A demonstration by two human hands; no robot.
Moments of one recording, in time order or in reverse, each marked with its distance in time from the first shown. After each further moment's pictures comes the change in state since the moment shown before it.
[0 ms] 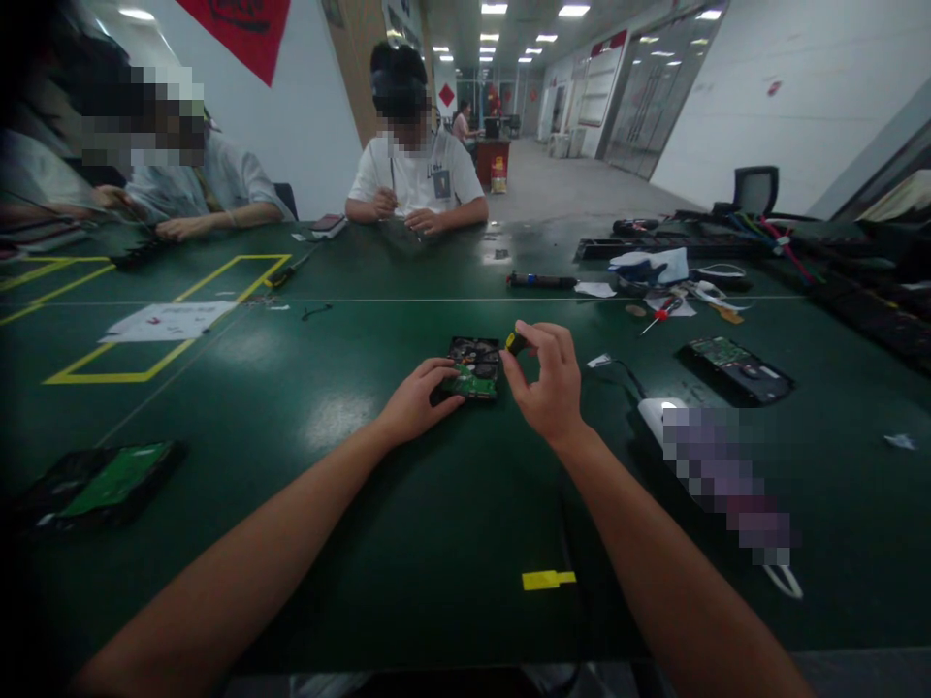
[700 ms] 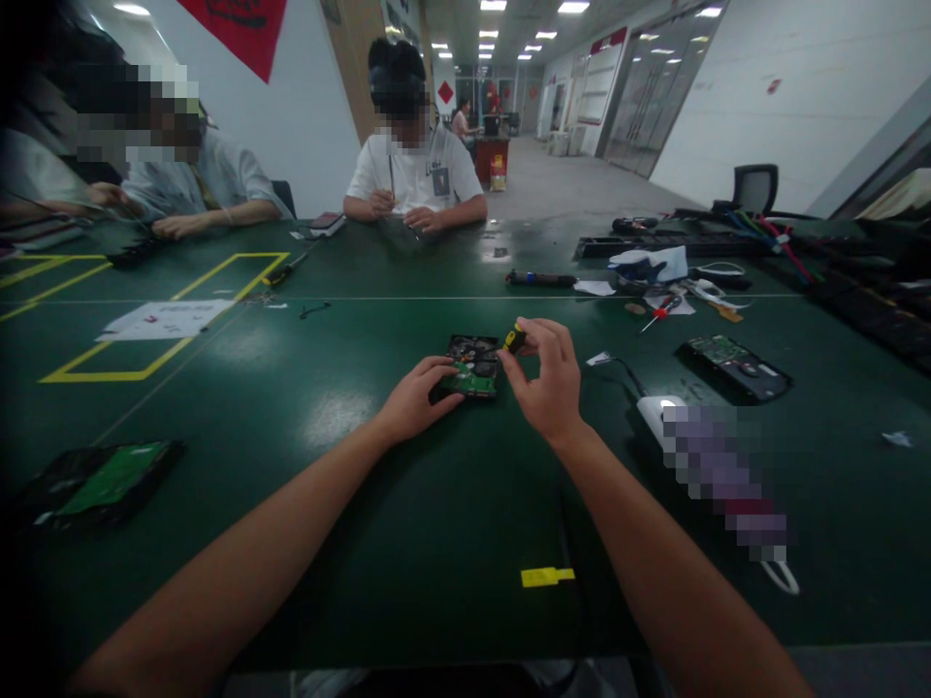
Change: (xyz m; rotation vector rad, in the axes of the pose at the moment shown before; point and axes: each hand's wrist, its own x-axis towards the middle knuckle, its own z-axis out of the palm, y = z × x) left_hand 0.001 0.002 -0.001 -0.007 0.001 0.004; right_hand -0.002 0.001 0.001 0.070 -0.020 0.070
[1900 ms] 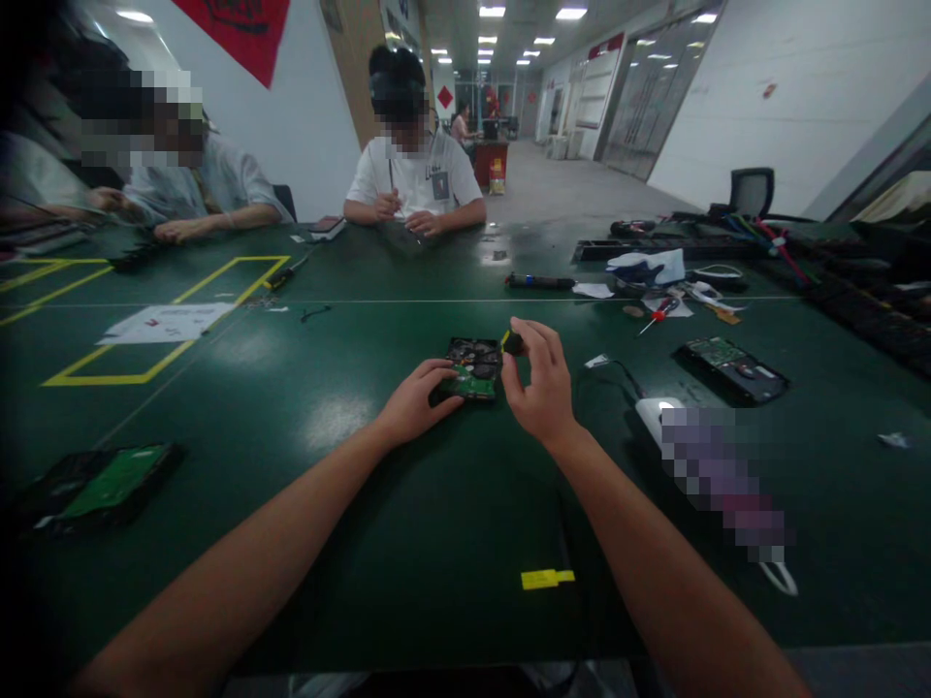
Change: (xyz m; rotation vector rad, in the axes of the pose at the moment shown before) left_hand 0.000 -0.001 0.001 0.020 0.001 0.004; right_hand -0.001 -0.003 0.002 -0.018 -0.041 -0.021
